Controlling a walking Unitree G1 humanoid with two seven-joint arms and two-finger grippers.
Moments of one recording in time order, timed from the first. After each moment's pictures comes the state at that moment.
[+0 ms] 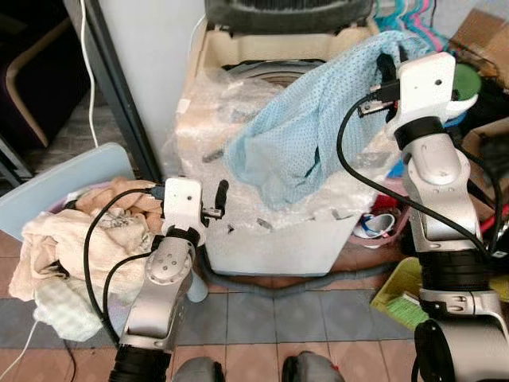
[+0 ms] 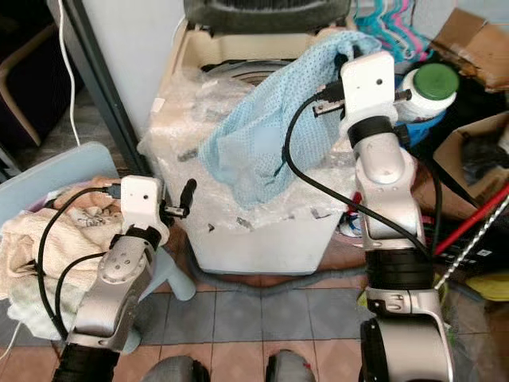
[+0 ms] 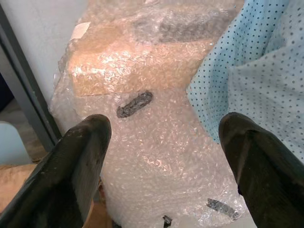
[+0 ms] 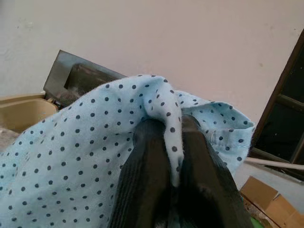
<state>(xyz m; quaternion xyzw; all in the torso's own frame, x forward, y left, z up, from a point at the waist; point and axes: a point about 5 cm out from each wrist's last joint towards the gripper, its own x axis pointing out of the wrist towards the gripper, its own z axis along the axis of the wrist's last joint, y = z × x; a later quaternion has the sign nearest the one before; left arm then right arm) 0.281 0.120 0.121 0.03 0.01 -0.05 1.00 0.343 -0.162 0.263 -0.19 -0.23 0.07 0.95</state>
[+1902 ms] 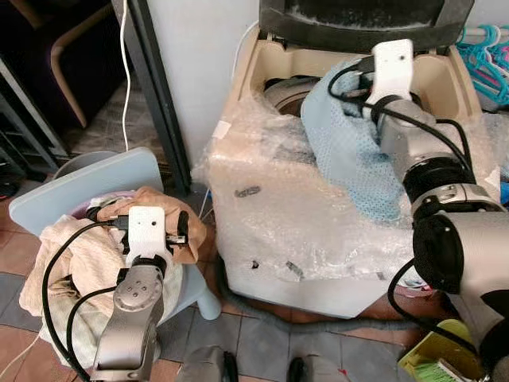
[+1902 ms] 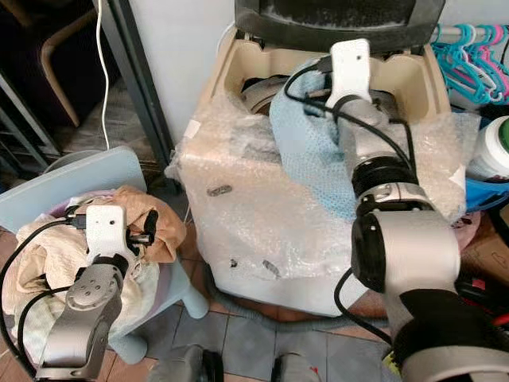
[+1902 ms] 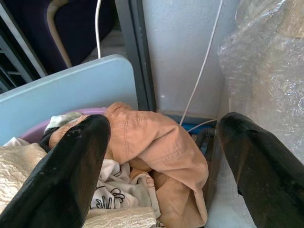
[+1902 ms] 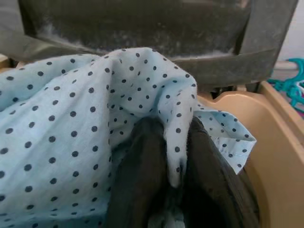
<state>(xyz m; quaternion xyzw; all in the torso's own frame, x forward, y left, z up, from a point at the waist) 0.250 0.160 0.092 0.04 0.11 0.04 0.99 0.420 -0.218 0.261 -0.06 -0.03 -0.10 0.99</state>
